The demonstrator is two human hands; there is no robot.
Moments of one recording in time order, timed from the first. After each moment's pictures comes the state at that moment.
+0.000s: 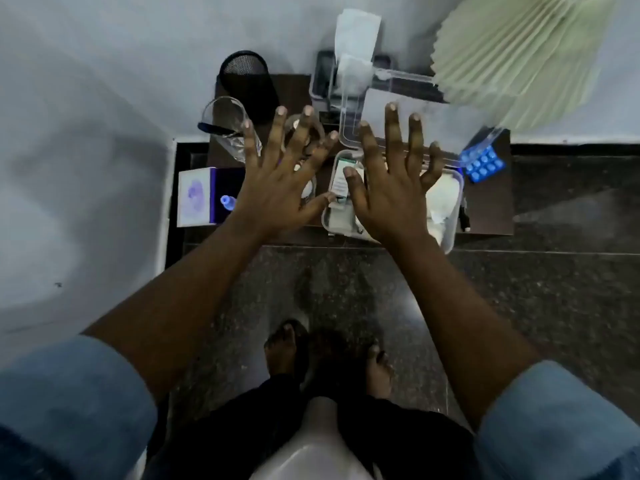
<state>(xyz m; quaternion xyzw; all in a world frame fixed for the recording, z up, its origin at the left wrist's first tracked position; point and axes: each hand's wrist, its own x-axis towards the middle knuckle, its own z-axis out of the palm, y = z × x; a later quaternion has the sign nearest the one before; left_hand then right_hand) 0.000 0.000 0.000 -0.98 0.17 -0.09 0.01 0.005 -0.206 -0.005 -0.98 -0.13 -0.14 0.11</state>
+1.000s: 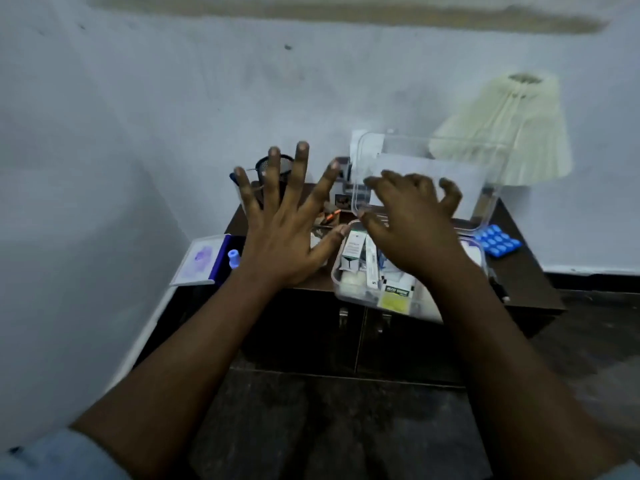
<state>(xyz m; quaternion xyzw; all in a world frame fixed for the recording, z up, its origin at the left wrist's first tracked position) -0.032 -0.004 -0.041 -0.93 0.09 -0.36 0.06 -0.010 -0.210 -0.010 -0.96 -0.18 -0.20 0.12</state>
